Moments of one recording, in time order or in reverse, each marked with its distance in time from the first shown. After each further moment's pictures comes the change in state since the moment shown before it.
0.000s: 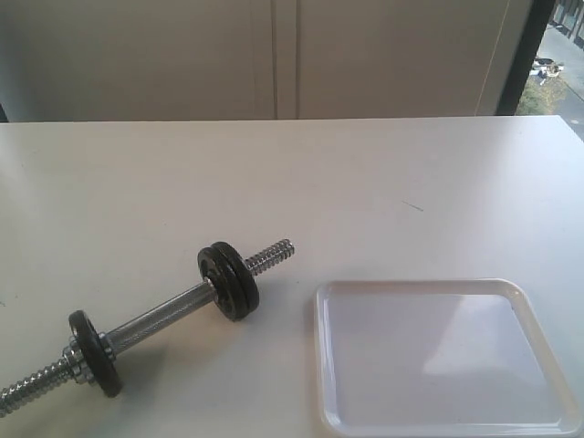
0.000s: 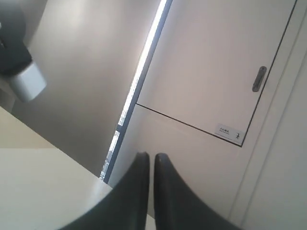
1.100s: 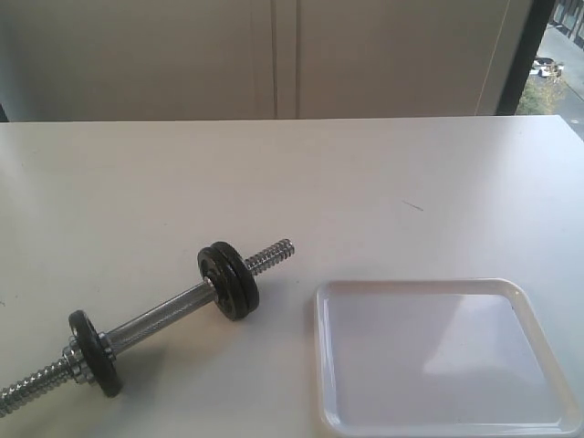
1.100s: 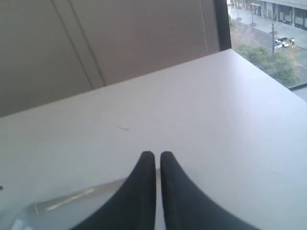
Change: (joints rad) left arm 0.000 0.000 0.000 0.000 0.000 0.000; right arm -0.077 0.005 0.750 -0.978 -0.487 1.089
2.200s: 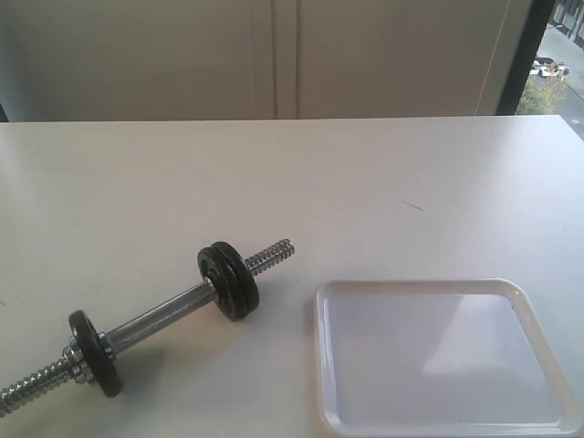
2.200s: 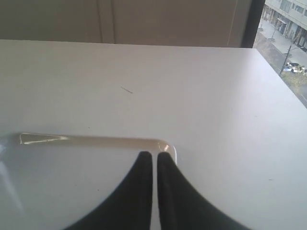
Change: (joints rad) left arm 0.000 0.000 0.000 0.000 -0.002 0.000; right arm 0.117 0.000 0.081 -0.046 -0.012 -0.209
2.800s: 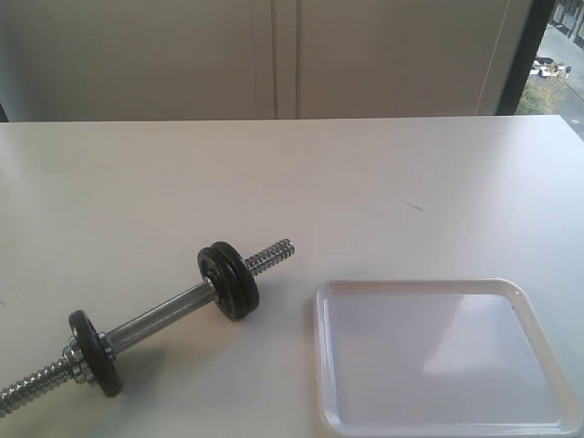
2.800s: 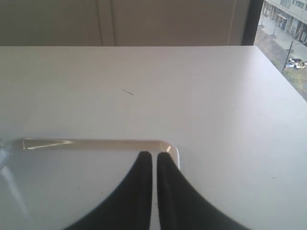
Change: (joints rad) left arm 0.000 0.000 0.000 0.000 0.000 0.000; right arm 0.000 0.000 0.000 0.000 -0.004 0.040
